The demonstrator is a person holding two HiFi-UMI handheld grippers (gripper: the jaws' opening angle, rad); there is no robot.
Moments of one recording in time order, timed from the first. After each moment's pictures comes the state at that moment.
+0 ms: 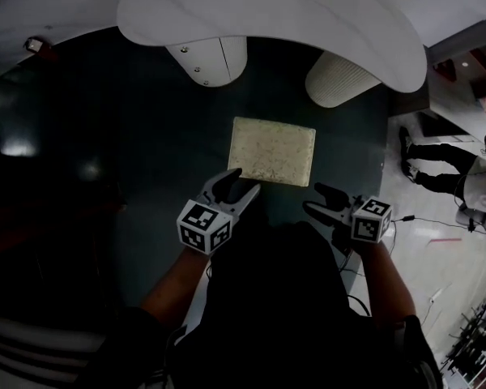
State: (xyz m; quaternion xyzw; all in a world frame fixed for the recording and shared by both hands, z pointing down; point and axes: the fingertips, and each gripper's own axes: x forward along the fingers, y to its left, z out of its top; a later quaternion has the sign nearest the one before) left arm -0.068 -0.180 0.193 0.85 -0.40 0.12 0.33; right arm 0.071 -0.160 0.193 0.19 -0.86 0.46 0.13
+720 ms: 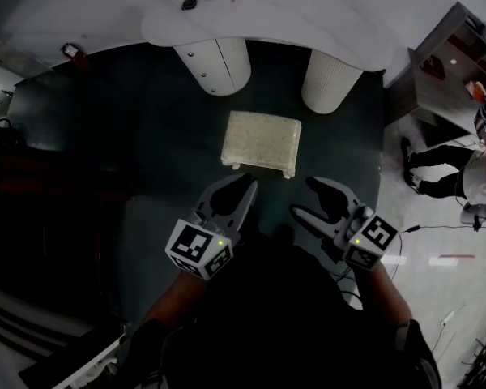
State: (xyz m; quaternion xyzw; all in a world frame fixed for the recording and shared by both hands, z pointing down) left arm 0.075 -0.022 0.001 0.86 -0.47 0.05 0.18; right arm 0.164 -0.010 0.000 0.17 -0.96 0.22 0.01
